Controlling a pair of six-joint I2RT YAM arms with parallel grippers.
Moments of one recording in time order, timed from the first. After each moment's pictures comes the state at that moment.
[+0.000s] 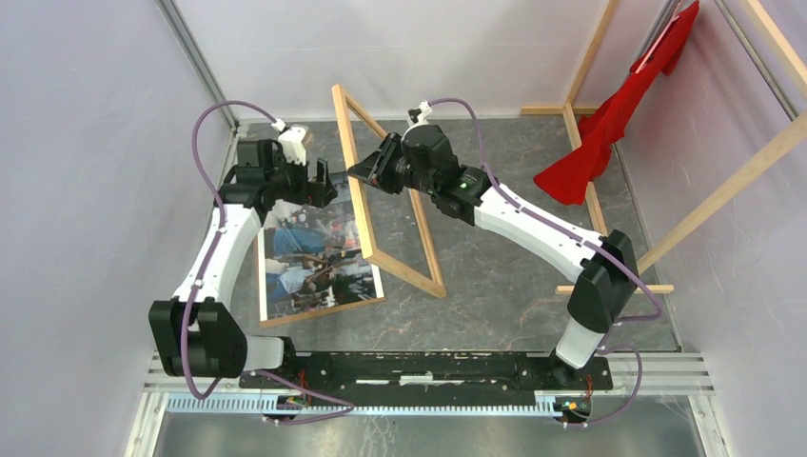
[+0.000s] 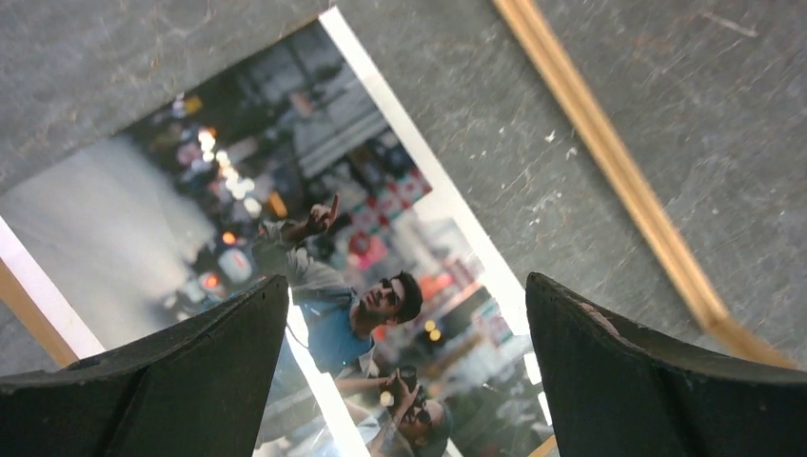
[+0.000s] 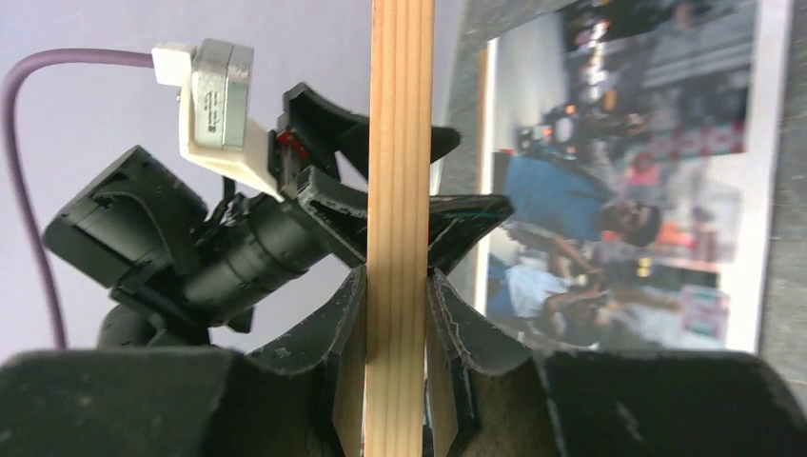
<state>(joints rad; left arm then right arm) -0.02 1.33 1.12 -0.51 0.40 0.12 0.84 1.73 1.59 -0.17 -0.02 1.09</state>
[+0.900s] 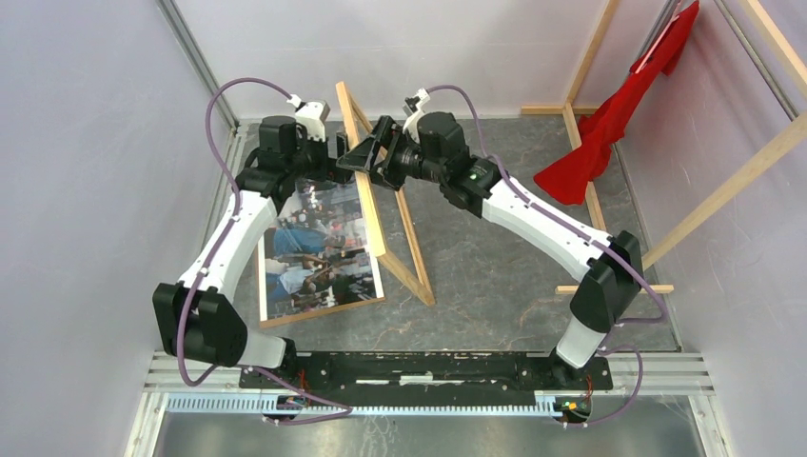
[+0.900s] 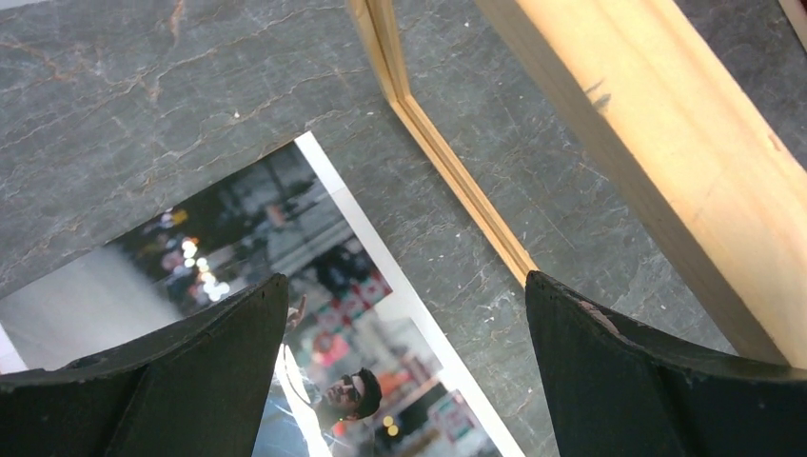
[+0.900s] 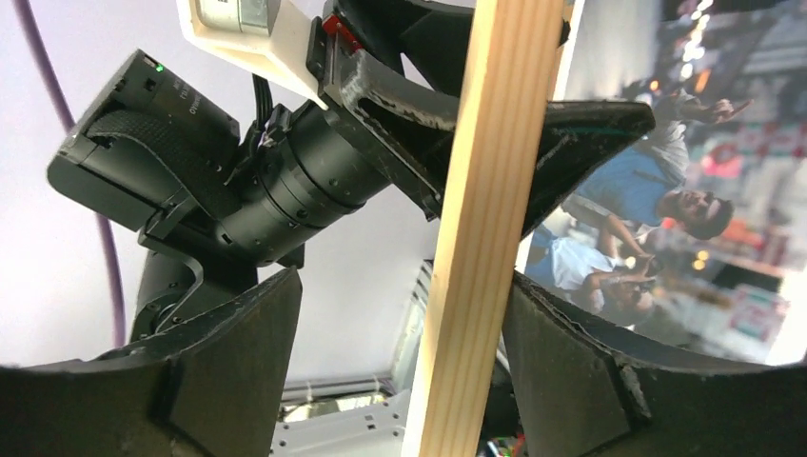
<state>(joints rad) -0.18 1.40 1.27 -0.38 0.27 -0.04 0.79 1.70 1.59 -0.10 -0.26 1.12</state>
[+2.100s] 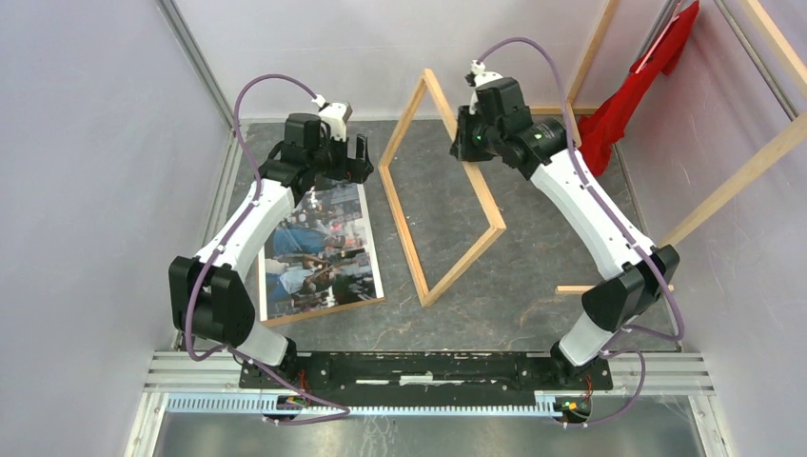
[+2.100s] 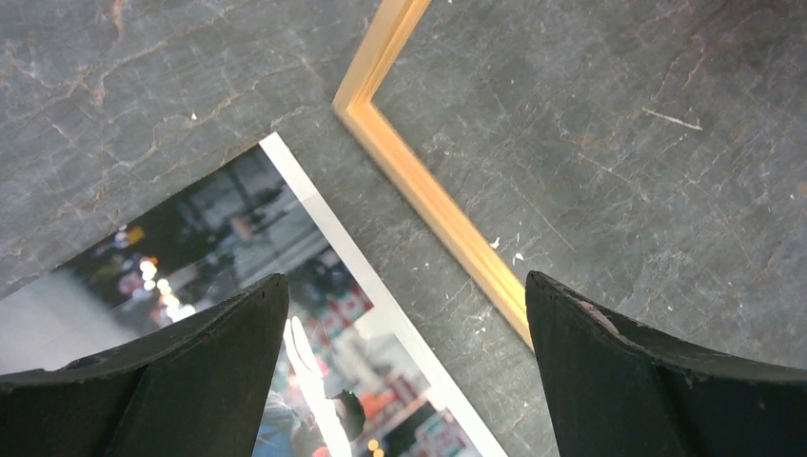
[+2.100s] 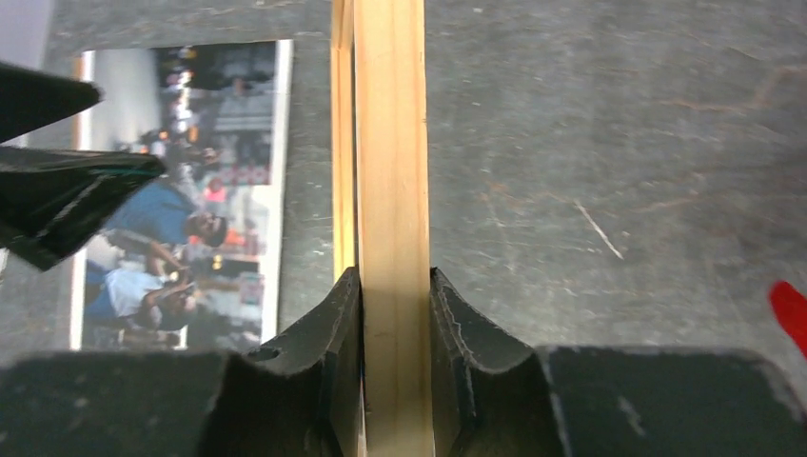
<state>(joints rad) -0.27 1.52 1.32 -0.35 0.21 -0.04 0.54 1.68 1.87 -0.83 0.07 0.34</state>
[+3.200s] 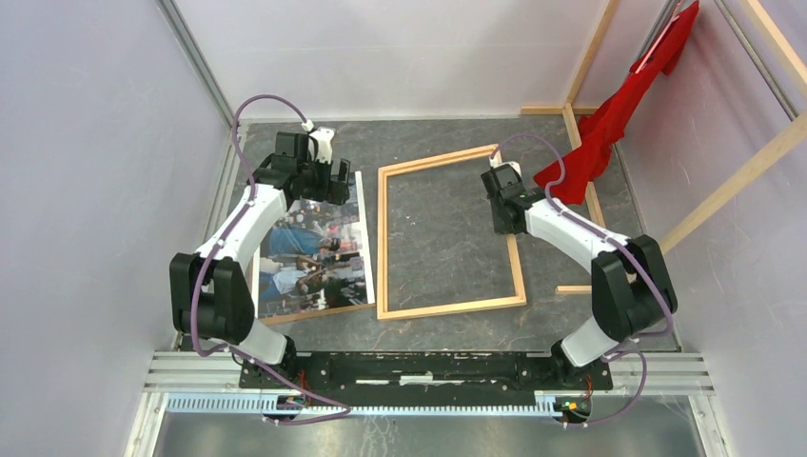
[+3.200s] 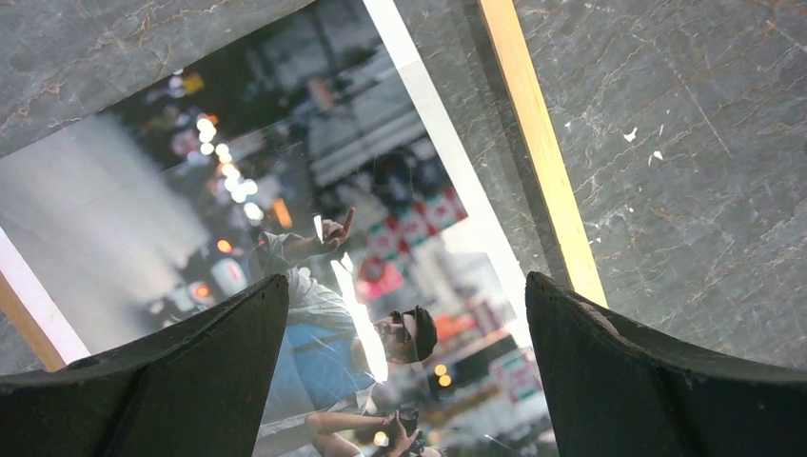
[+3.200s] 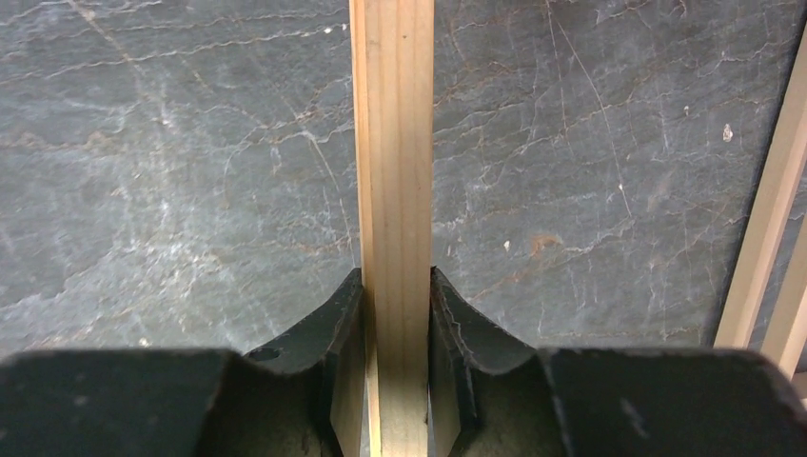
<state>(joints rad) -0.17 1.53 1.22 -0.49 0.16 0.08 0.43 1.57 1.06 -0.56 0.39 0.26</state>
